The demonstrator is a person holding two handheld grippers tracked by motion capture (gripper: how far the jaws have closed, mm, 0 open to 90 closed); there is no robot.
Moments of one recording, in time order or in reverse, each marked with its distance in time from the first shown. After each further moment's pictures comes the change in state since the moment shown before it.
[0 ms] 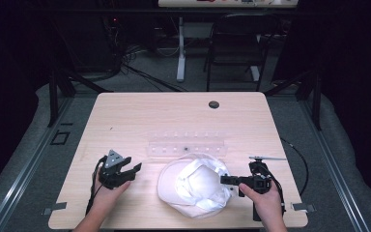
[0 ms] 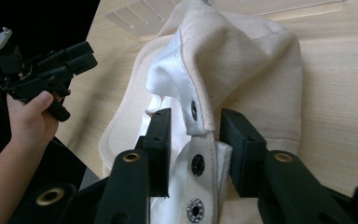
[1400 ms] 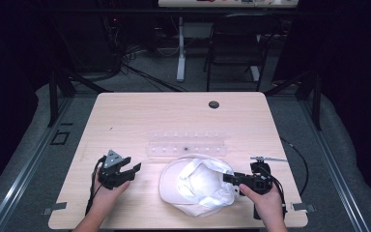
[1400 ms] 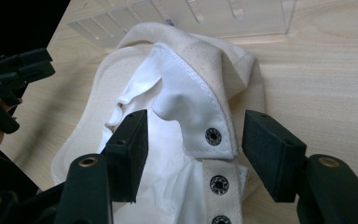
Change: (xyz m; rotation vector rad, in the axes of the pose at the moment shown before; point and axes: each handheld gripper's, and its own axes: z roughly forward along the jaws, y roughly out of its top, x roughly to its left) left arm 0.001 0.000 -0.002 -0.004 -0.004 -0.010; right arm -0.008 -0.002 0.002 -0.078 -0.132 -0.087
